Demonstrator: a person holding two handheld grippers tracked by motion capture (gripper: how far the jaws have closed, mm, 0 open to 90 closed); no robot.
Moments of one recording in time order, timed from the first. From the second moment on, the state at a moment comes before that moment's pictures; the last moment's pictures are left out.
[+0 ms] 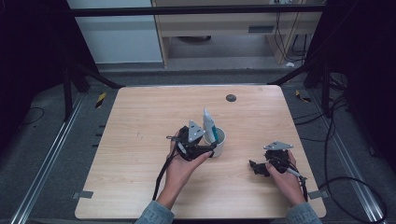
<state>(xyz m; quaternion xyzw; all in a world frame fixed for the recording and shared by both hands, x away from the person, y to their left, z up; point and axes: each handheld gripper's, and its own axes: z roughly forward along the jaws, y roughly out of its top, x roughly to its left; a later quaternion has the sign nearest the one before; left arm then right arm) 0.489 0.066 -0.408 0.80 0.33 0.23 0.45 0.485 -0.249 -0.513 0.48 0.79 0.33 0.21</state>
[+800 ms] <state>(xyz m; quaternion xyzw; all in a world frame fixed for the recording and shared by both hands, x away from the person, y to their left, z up) 0.501 0.129 -0.412 0.80 0.38 0.23 0.41 0.485 -0.249 -0.513 0.48 0.78 0.33 0.21</state>
